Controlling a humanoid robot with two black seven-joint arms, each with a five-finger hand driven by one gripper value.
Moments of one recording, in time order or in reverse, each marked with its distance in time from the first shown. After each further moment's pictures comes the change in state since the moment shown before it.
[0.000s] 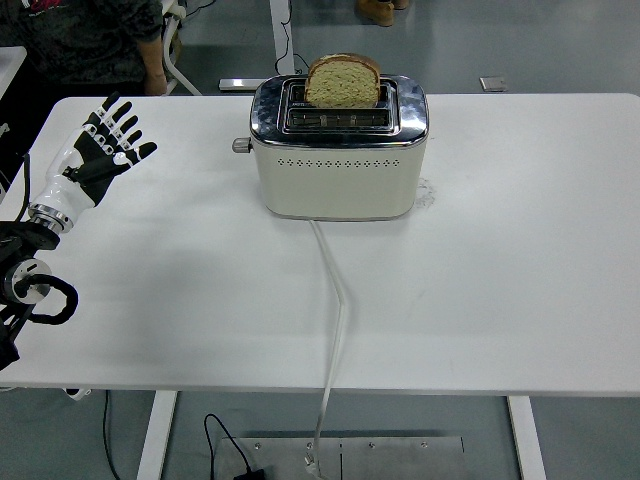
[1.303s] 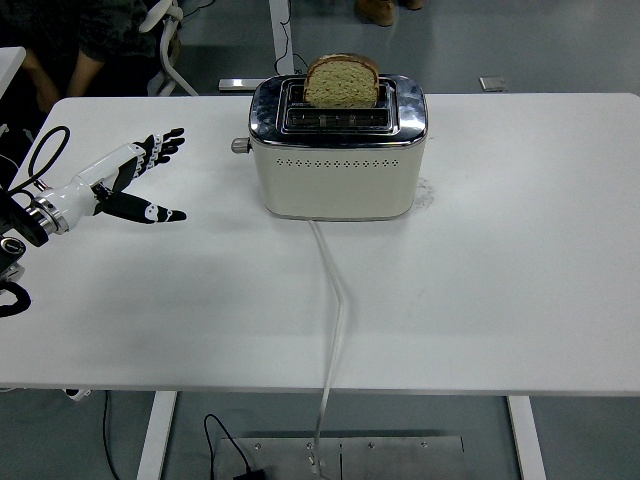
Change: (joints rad) left arm -0.001 0.178 0.066 -0.261 0.720 0.154 0.002; right arm 0.000 0.000 0.000 0.000 0.000 0.000 0.000
